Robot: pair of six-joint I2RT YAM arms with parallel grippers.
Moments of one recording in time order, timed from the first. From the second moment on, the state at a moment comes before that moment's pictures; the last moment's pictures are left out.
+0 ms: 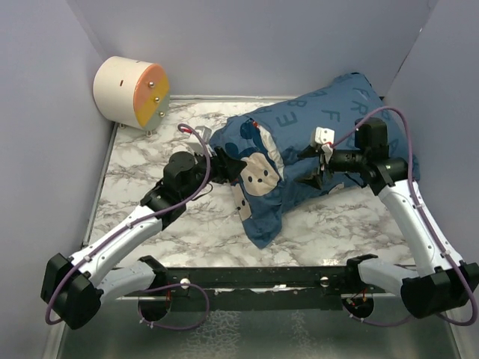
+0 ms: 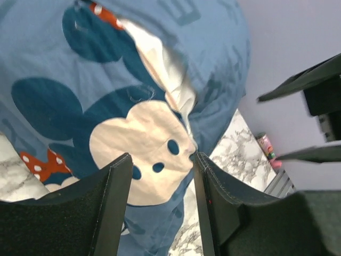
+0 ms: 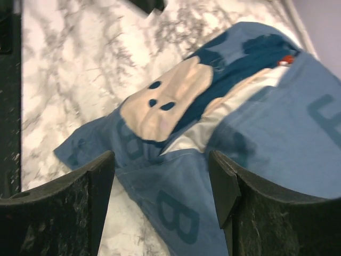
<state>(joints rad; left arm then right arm) -0.65 1.02 0.78 0.12 0.09 -0.62 0.22 1.15 1.15 -0.70 -1.00 -0.80</state>
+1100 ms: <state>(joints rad) -0.60 1.75 0.97 0.71 0.32 -0.74 0.37 1.52 1.46 -0.54 -0.85 -0.35</state>
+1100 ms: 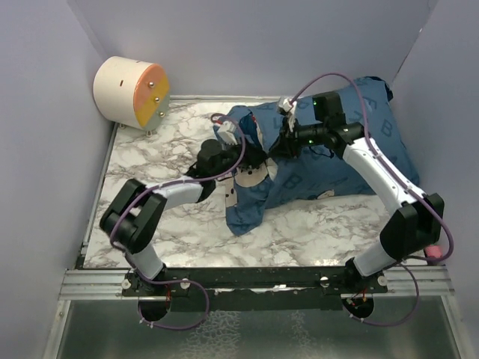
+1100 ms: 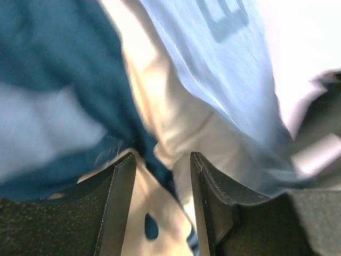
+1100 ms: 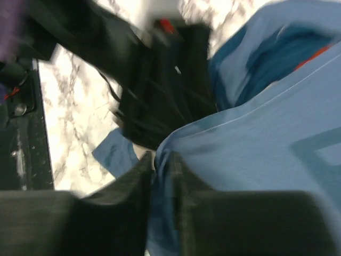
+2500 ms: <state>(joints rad) -0.58 1.44 0.64 0.34 0.00 -0.53 -0.41 1.12 1.02 -0.70 -0.58 -0.90</state>
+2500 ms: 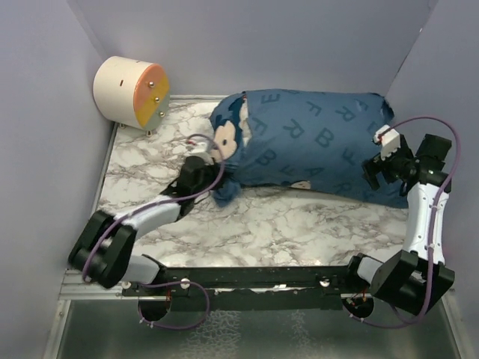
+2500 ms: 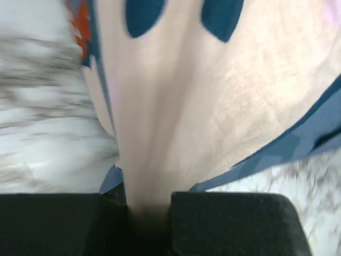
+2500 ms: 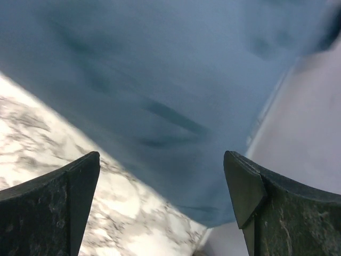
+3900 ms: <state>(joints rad) -0.30 1.06 1.63 -0.49 0.18 -0.38 -0.39 1.27 2.08 -0.89 -0.82 -0.71</state>
